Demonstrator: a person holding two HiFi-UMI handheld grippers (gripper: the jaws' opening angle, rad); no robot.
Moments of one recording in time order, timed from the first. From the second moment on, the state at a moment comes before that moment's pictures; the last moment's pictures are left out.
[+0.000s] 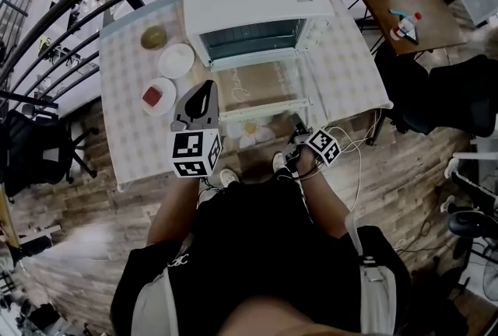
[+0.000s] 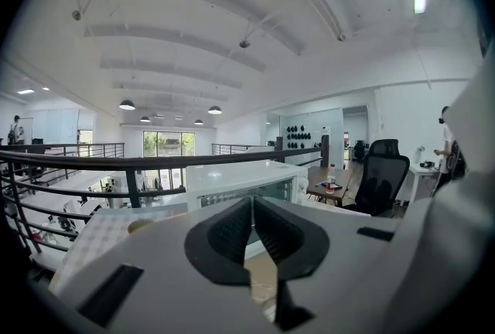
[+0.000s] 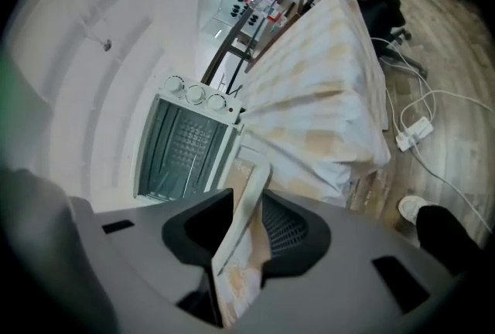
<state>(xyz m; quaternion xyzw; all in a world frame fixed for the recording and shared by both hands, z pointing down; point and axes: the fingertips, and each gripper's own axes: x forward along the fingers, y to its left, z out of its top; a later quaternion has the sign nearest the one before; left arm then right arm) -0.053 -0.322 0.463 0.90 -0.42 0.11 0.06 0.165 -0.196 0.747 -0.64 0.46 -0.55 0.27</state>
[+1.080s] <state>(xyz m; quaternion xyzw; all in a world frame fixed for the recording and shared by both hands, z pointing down) -0.089 -0.329 0.446 0.86 -0.50 0.10 0.05 0.186 -0.236 0.730 -0.58 0.44 -0.58 0.36</state>
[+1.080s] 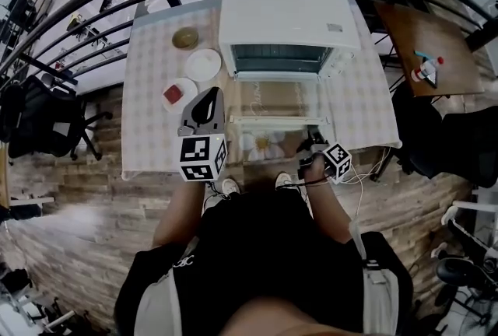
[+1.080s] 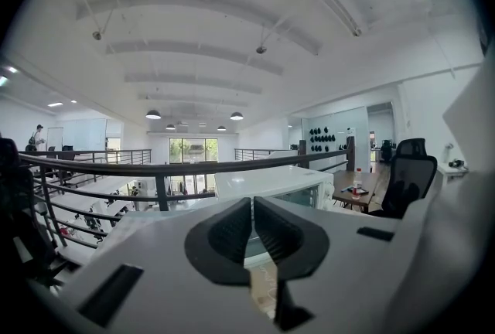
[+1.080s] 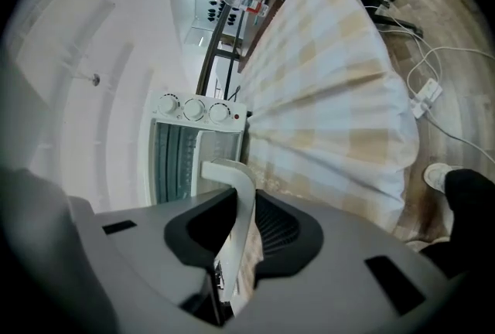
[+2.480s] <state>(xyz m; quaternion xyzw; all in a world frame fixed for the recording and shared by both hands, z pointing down) -0.126 -0.327 0.432 0.83 -0.55 0.07 0.05 0.219 -0.376 0.574 -0.53 0.54 -0.49 0.44</state>
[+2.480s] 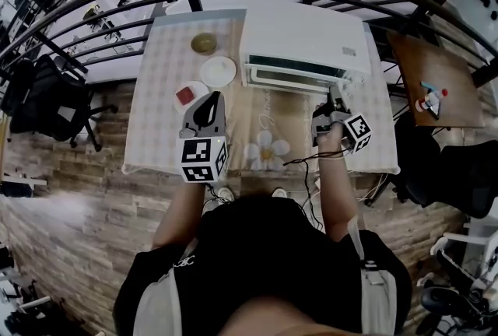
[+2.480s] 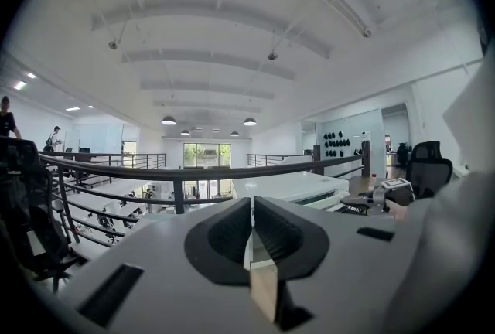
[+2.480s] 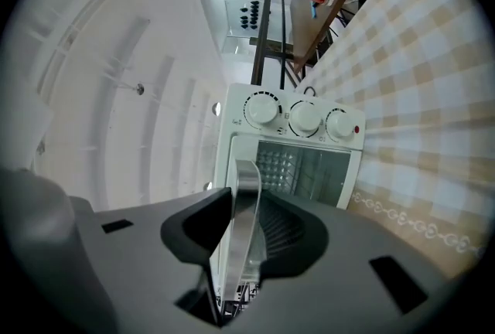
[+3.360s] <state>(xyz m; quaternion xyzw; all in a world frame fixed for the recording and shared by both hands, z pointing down) -0.144 -0.324 0.422 0.83 -0.56 0.05 0.05 0.227 -0.388 0.556 -0.54 0.55 -0.46 0.43</state>
